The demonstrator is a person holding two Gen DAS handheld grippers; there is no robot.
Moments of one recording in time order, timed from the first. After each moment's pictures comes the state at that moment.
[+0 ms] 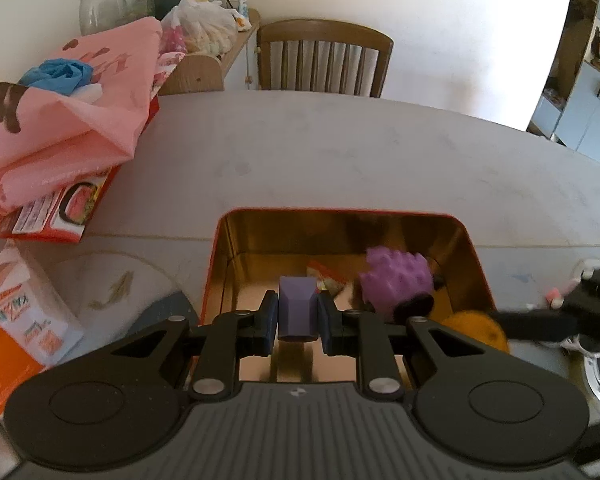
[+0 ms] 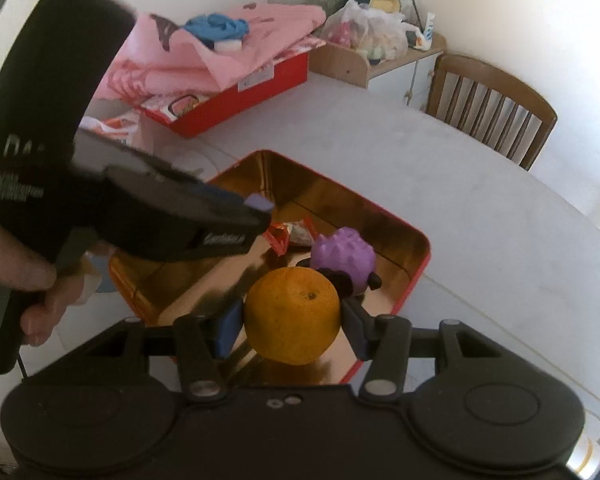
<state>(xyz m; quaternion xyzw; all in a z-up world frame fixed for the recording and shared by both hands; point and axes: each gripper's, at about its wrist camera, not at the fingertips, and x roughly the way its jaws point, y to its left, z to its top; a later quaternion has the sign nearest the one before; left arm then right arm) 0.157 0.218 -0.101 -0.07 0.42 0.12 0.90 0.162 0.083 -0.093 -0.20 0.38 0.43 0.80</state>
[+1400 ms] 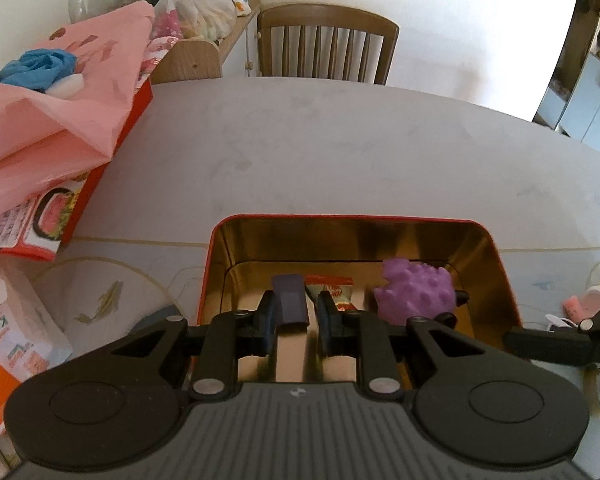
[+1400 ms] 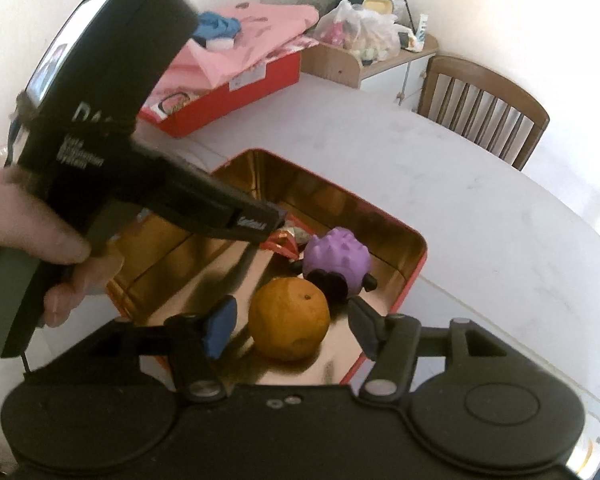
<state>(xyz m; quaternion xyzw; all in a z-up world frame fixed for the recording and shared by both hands) 0.178 0.227 -0.112 -0.07 0.44 0.11 0.89 0.159 0.080 -0.090 -0.19 0.37 0.42 0.81</state>
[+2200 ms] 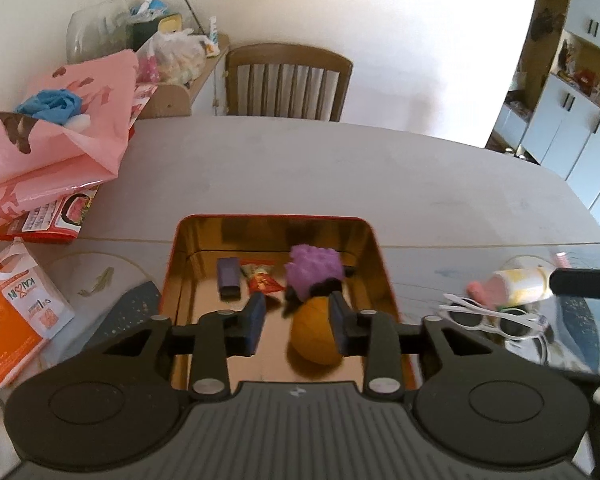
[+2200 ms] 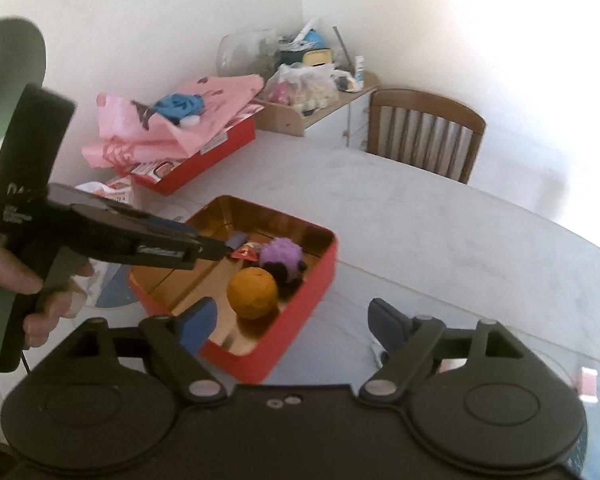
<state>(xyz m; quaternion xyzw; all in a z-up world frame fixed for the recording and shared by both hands) 0.108 0.169 -0.055 -0.07 0.39 0.08 0.92 0.124 -0.035 -0.031 -0.11 0.33 0.39 0.85</state>
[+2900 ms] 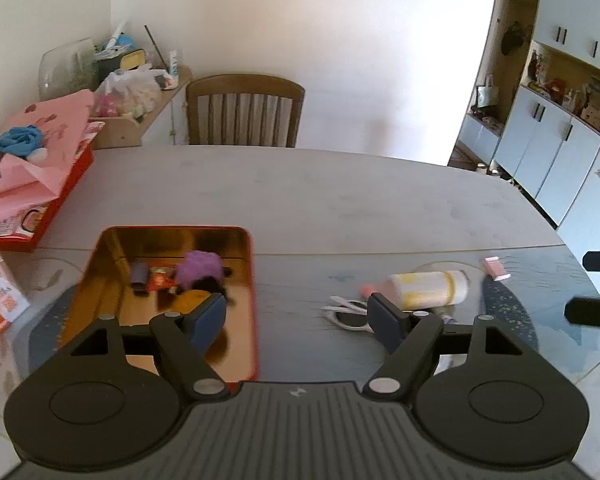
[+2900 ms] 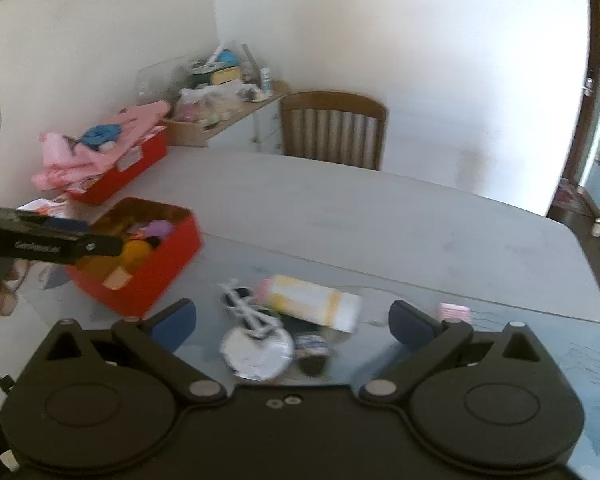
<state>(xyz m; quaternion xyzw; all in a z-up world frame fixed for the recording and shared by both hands) 0.086 0.057 -0.030 -0.07 0.35 0.05 0.93 0.145 -0.223 -0.022 -0.07 0.33 0.32 0.89</state>
